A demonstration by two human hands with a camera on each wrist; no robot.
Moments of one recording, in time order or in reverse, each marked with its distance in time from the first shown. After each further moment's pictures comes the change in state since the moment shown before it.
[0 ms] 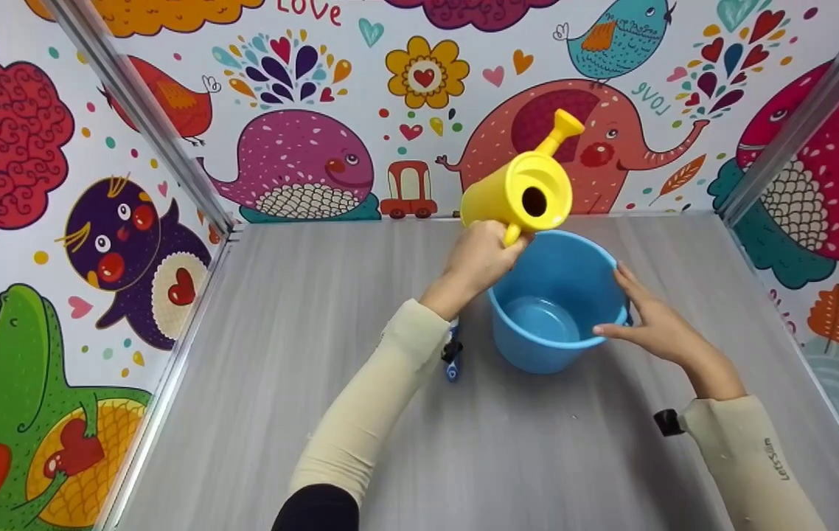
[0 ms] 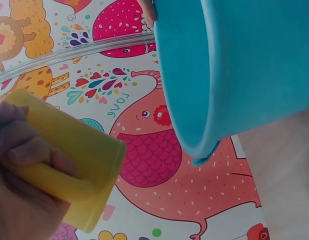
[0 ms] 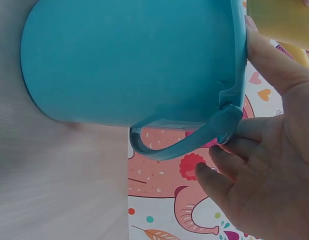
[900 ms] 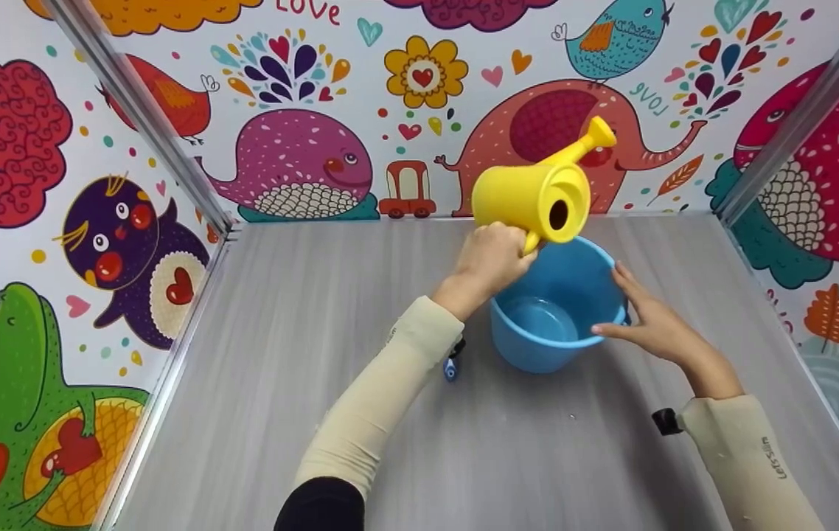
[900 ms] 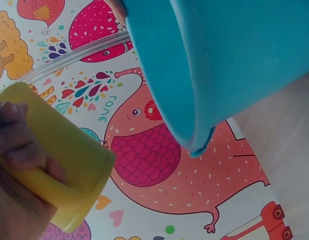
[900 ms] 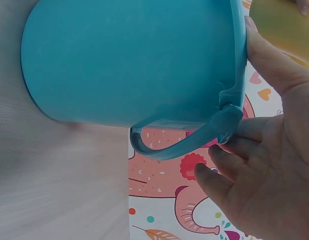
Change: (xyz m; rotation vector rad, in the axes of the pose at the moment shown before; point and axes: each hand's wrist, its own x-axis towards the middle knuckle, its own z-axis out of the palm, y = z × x) left_hand 0.006 0.009 0.012 0.451 -0.035 0.160; right_hand 0.000 0.000 -0.002 0.021 -0.029 0.018
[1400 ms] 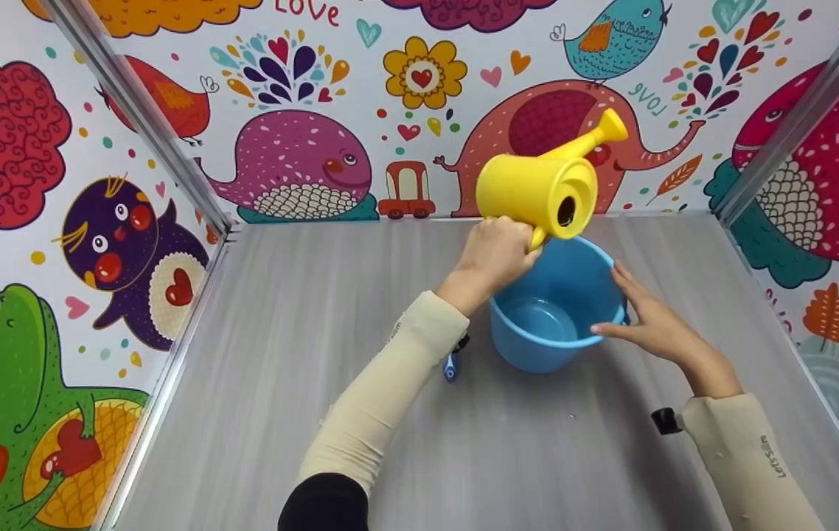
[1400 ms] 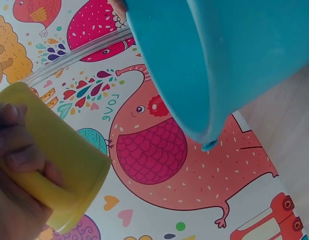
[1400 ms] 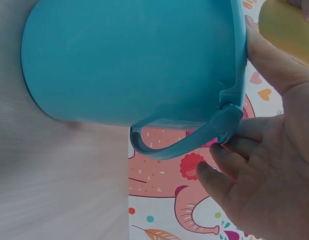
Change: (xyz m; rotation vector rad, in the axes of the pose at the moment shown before) left_hand 0.005 0.004 -0.004 0.072 0.049 0.085; right_hand 0.000 0.000 0.000 -0.011 0.011 -0.009
